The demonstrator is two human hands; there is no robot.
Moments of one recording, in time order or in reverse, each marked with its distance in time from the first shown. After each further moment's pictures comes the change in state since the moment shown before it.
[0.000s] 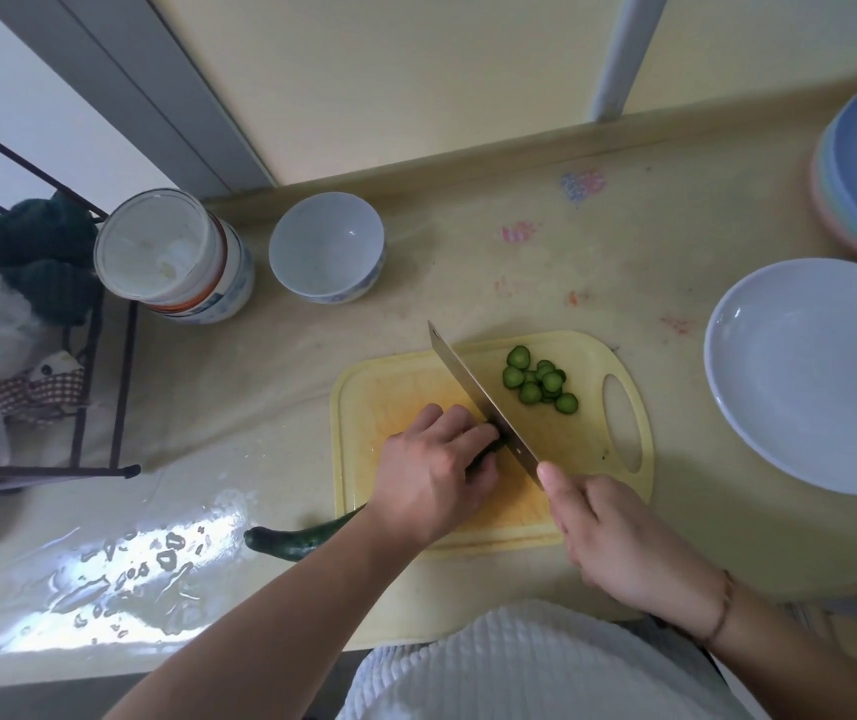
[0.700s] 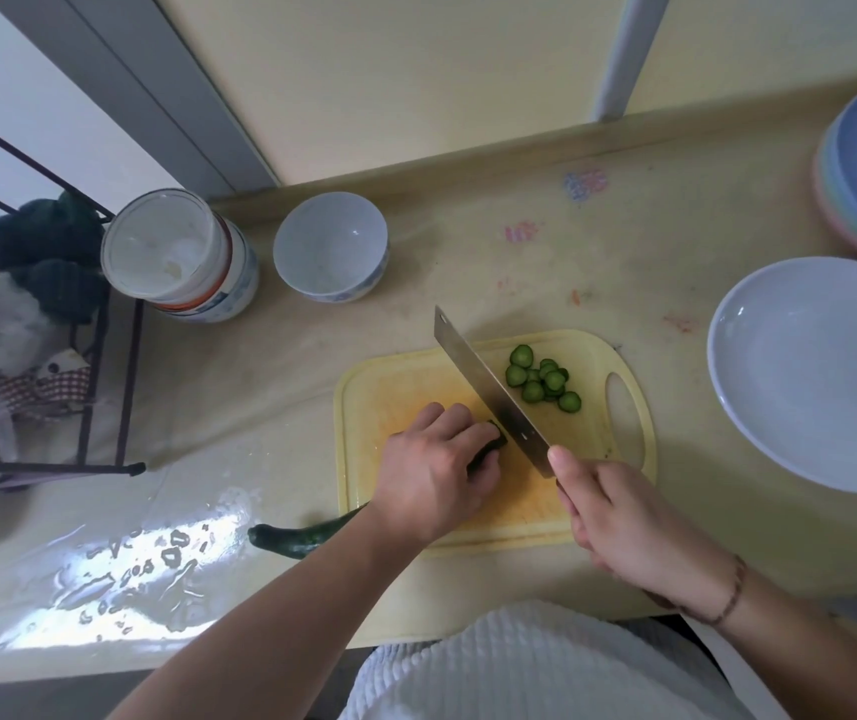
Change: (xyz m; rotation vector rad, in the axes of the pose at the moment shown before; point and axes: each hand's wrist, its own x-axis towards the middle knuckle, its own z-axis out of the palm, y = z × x) left_hand -0.001 0.000 0.000 -0.004 0.035 0.005; right_hand 0.008 0.009 -0.005 0.052 -0.015 -0.035
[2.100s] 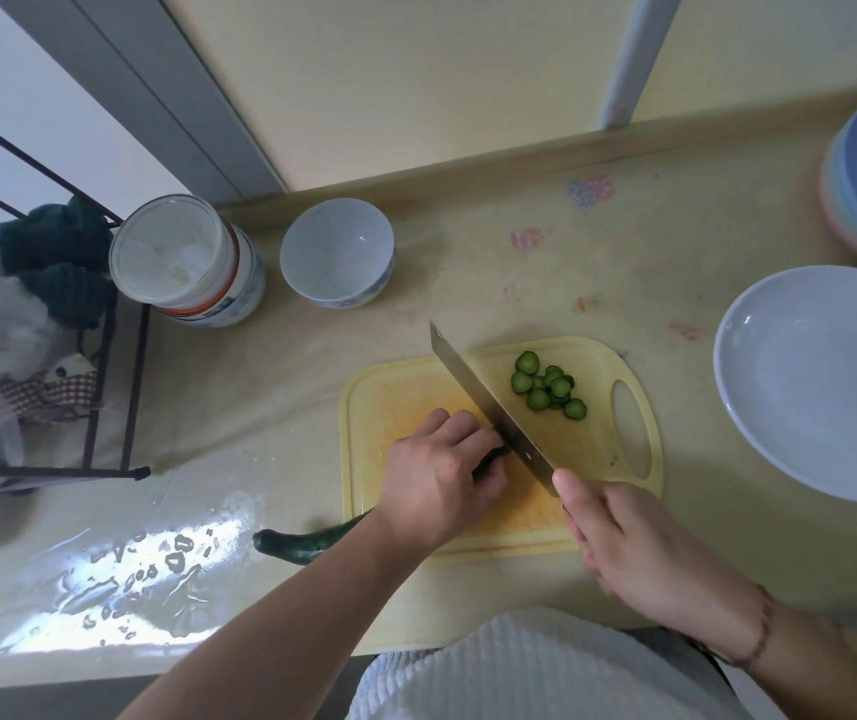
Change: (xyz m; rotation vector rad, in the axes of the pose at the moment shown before) left_hand 0.001 -0.001 0.001 0.010 0.023 0.005; right_hand -0.016 -0.011 0.000 -0.050 -0.004 0.002
